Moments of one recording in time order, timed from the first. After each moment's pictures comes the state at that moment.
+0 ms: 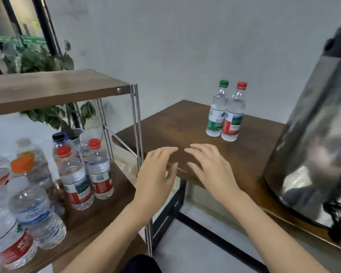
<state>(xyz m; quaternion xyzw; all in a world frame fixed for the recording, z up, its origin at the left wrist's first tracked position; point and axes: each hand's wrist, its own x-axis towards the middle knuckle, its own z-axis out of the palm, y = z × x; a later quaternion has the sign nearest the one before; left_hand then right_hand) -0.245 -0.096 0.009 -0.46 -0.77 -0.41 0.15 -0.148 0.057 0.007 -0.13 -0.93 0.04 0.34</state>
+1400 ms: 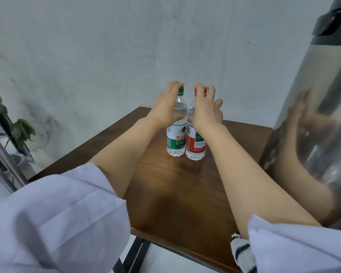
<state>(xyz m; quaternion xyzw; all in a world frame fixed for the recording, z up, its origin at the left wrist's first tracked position) -0.375 0.240 0.105 -0.65 -0.67 -0.34 0.09 -0.245 0.290 0.107 -0.45 -0.84 0.07 0.30</state>
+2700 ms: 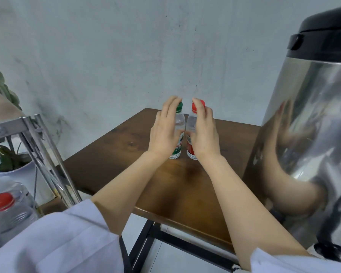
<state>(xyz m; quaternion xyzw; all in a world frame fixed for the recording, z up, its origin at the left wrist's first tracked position) -0.316 0.161 0.063 -0.56 -0.67 -0.46 0.17 -0.208 0.221 0.069 -0.33 -0.84 0.12 0.42</state>
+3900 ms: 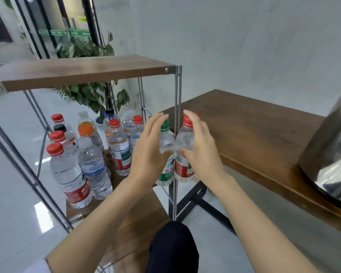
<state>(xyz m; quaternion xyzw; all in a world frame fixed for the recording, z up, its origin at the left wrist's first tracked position) -0.260 -0.191 0.020 -0.41 -0.77 -0.44 0.22 -0.179 -0.066 0.032 -0.09 -0.87 0.35 0.32</state>
